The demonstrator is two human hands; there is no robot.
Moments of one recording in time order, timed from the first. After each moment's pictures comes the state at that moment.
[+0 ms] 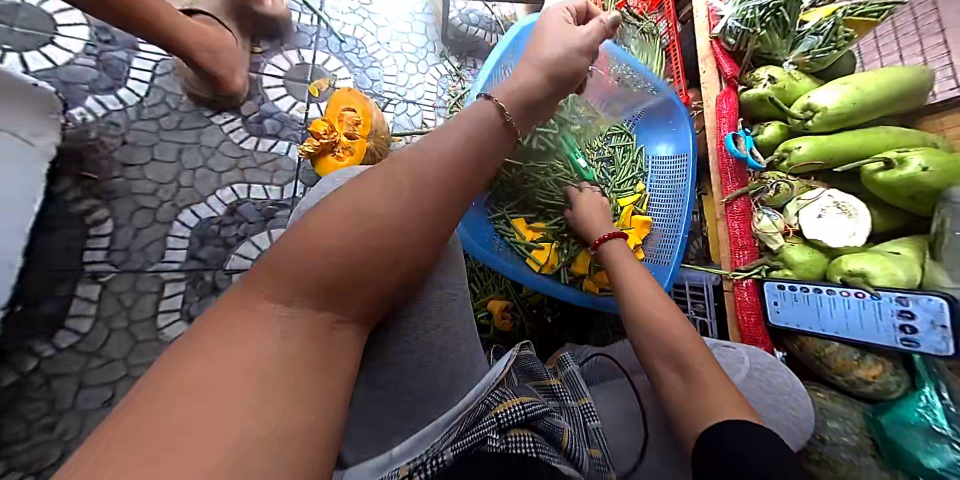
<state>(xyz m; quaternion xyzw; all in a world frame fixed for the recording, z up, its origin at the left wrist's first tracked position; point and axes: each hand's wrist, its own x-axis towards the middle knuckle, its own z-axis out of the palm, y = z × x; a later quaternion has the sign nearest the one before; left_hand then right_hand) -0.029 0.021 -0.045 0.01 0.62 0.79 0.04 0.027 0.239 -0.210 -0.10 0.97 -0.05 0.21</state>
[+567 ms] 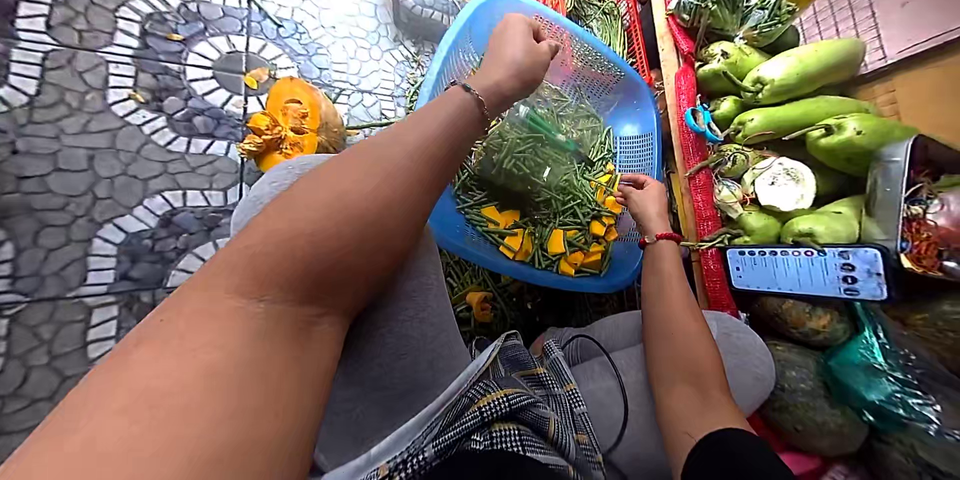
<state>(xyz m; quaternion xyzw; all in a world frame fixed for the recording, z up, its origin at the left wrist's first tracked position) -0.039 0.033 -0.065 0.01 0.83 0.55 0.10 0.044 0.334 -0.140 0.22 0.89 -0.39 0.09</state>
